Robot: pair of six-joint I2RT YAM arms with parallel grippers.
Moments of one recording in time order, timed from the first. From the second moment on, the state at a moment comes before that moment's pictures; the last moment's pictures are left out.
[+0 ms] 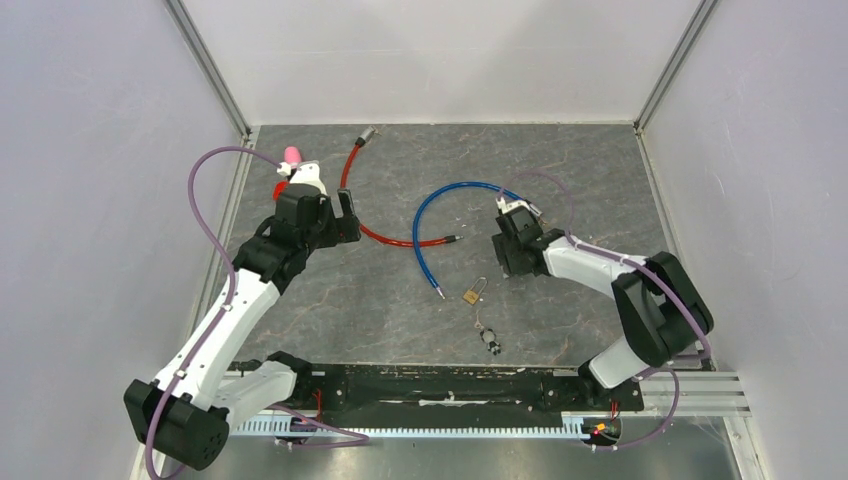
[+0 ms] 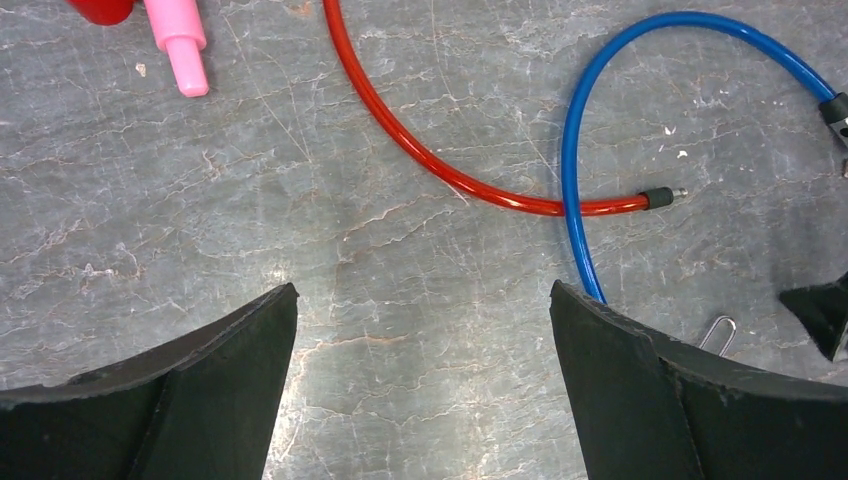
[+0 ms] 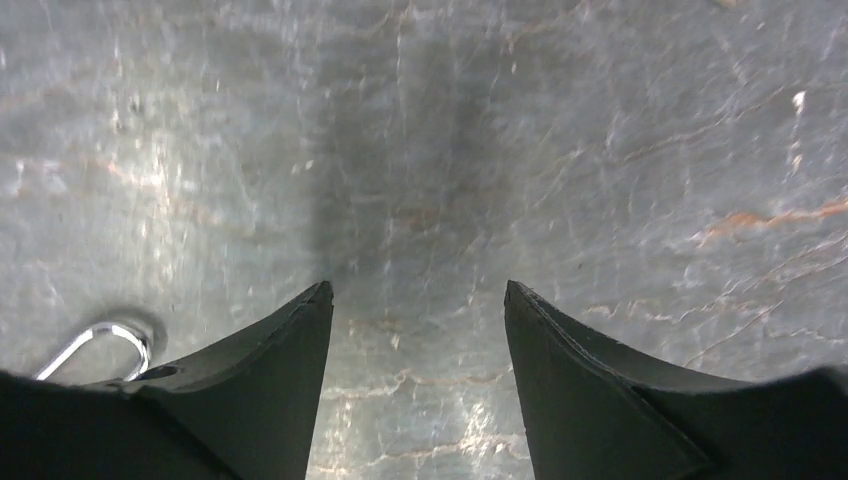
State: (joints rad) left arm -0.36 1.01 0.96 -0.58 -0.21 -0.38; right arm 0.53 1.54 0.80 -0.35 0.32 0.18
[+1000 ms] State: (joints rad) left arm -0.36 1.02 0.96 -0.58 -0.23 -0.38; right arm 0.60 1.50 0.68 -0.09 -0.10 0.48
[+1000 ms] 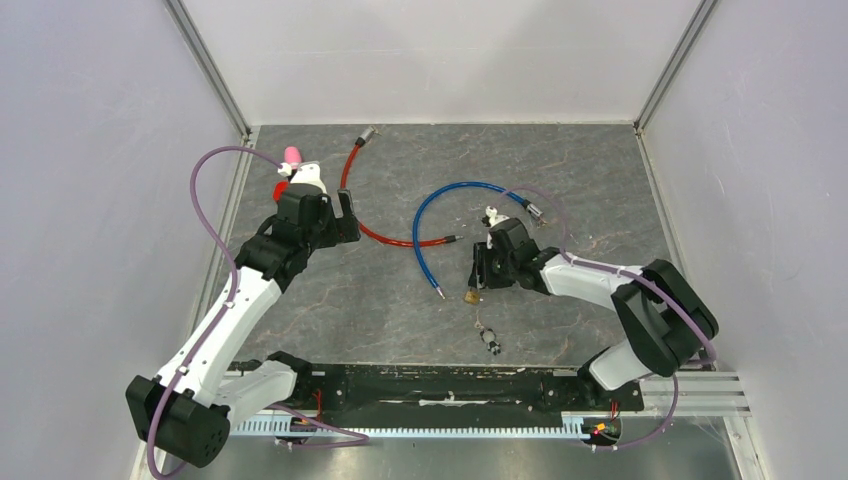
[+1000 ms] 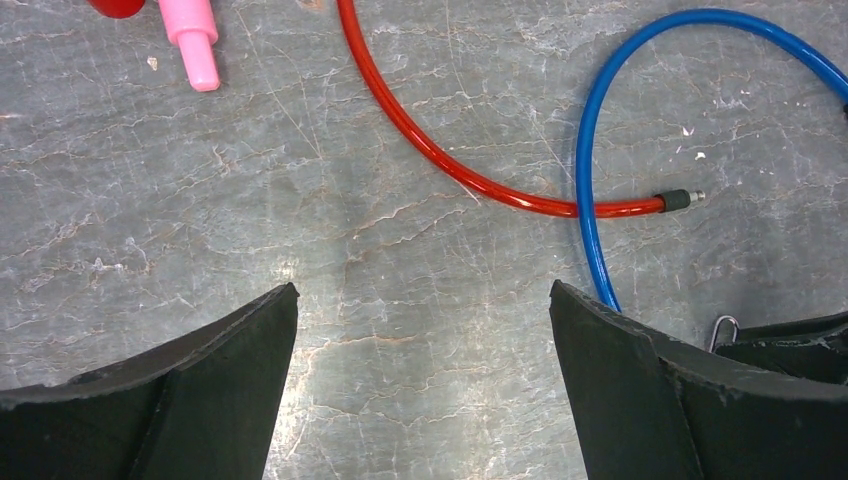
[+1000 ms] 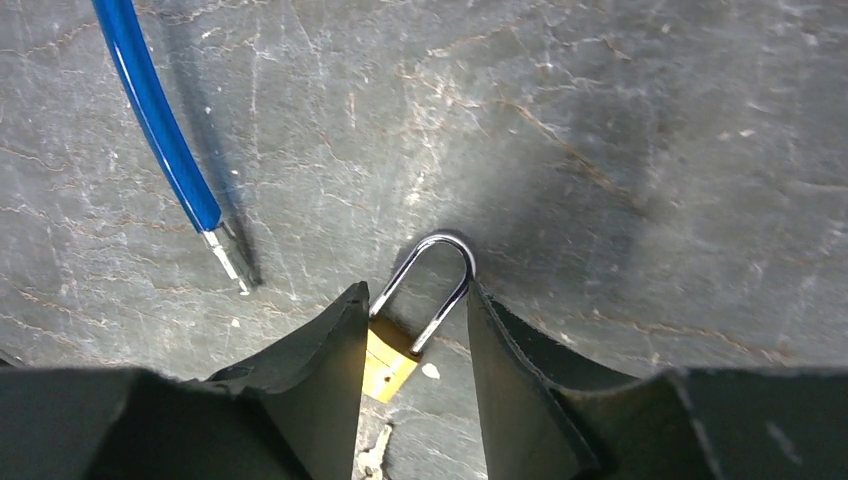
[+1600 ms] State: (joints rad) left arm -0.36 1.03 0.96 -0.58 -0.23 -0.38; right arm 0.65 1.44 0.75 -0.22 -0.09 0.35
